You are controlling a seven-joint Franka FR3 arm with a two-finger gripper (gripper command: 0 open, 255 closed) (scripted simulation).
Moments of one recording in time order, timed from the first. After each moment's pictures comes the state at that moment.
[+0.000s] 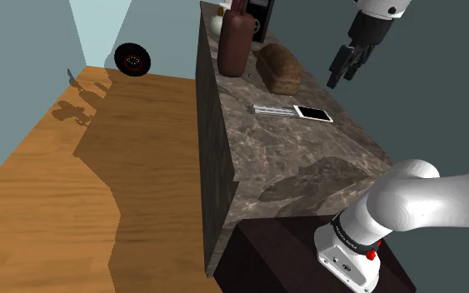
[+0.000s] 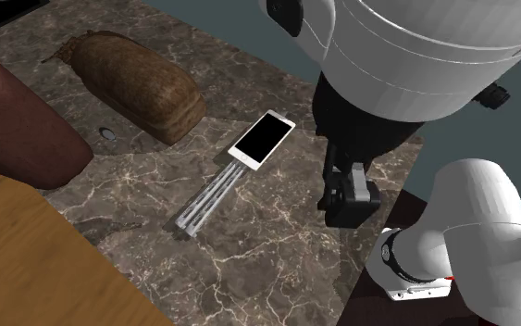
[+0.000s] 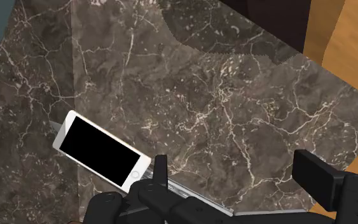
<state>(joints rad) 0.00 -0.82 0.04 -2.26 -0.07 1.45 -0.04</state>
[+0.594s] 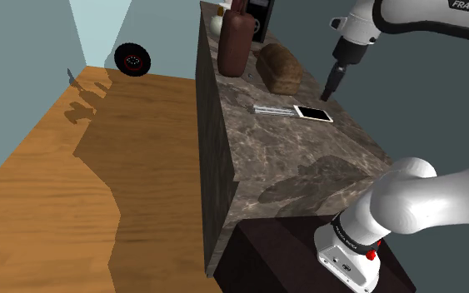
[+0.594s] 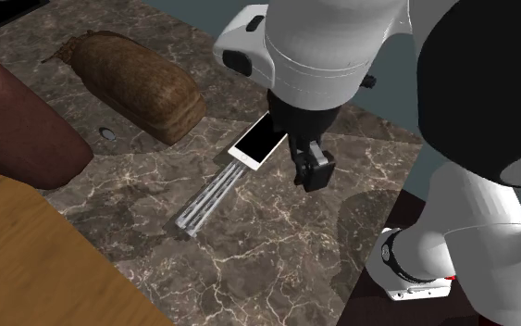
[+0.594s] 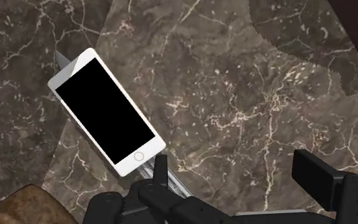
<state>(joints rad) 0.09 -0.76 -0.15 -2.40 -0.18 1.66 -0.45</state>
